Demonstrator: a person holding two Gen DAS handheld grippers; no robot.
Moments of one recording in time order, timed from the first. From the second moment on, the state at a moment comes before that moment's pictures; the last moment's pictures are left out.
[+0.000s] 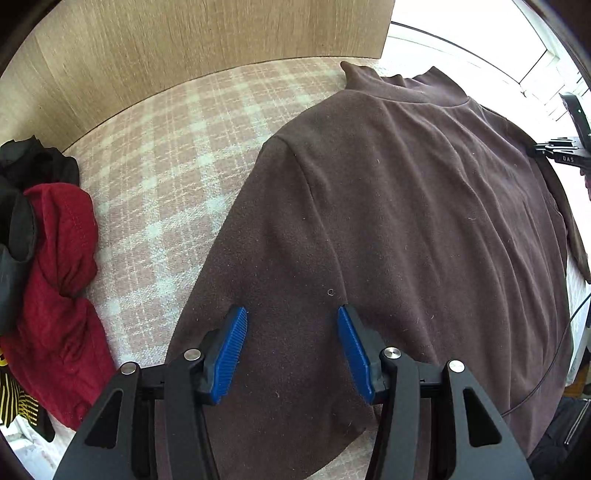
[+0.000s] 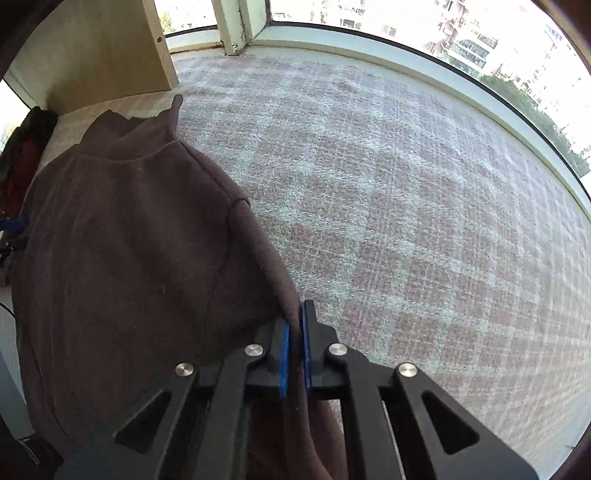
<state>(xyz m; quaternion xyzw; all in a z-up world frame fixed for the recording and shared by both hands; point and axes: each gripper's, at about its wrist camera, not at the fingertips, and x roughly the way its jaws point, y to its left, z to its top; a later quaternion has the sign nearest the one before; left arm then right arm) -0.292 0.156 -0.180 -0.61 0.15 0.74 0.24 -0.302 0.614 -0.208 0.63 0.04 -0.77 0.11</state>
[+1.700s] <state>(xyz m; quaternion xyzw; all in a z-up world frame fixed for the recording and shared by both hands) -0.099 -0.207 -0.172 -0.63 0.04 0.77 0.10 -0.258 0.205 -0.158 0.55 0.25 -0.73 0.33</state>
